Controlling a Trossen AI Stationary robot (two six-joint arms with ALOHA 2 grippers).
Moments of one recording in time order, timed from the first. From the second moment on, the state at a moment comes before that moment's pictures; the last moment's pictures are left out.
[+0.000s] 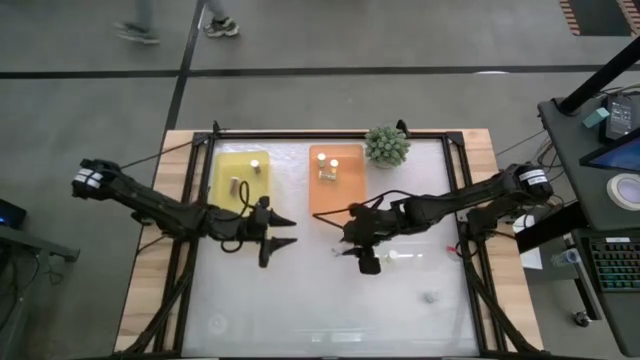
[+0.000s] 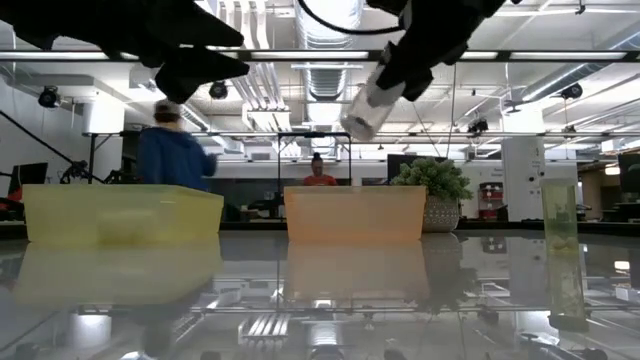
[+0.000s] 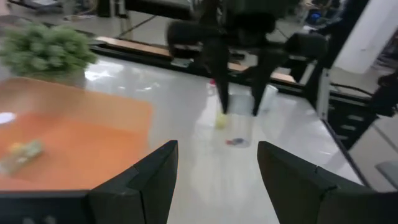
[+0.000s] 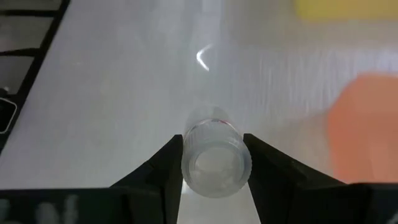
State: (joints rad) left arm -0.29 1.09 0.48 0.41 -0.34 -0.28; right arm 0.18 1.55 1.09 -0.33 -0.06 0.10
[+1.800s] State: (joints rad) left arm -0.33 1.23 0.71 0.15 -0.39 -0.41; right arm 0.06 1.51 0.98 -0.01 -0.27 -0.25
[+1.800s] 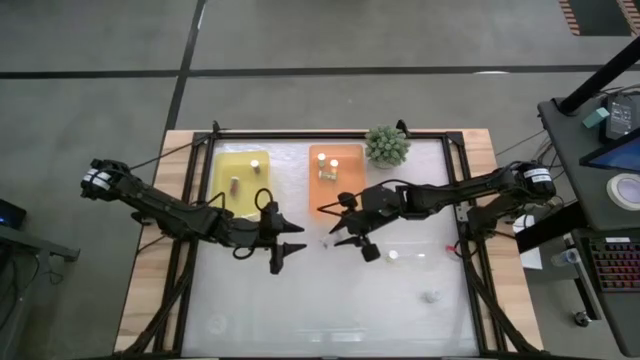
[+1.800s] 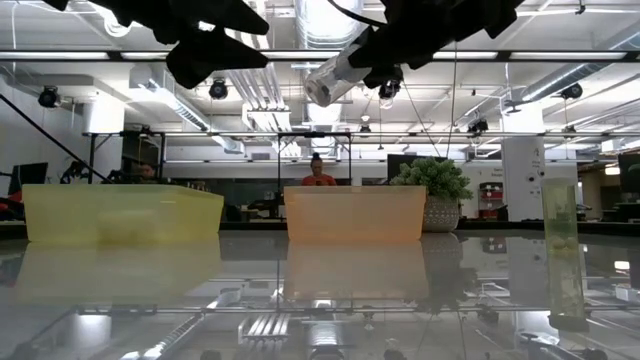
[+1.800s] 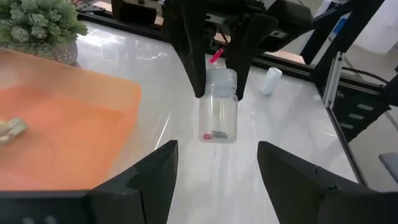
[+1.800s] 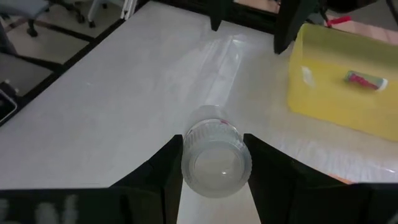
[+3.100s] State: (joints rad) left arm -0.30 1.55 0.75 0.52 -0.40 -0.33; right arm 0.06 1.53 0.98 0.06 -0.27 -0.24
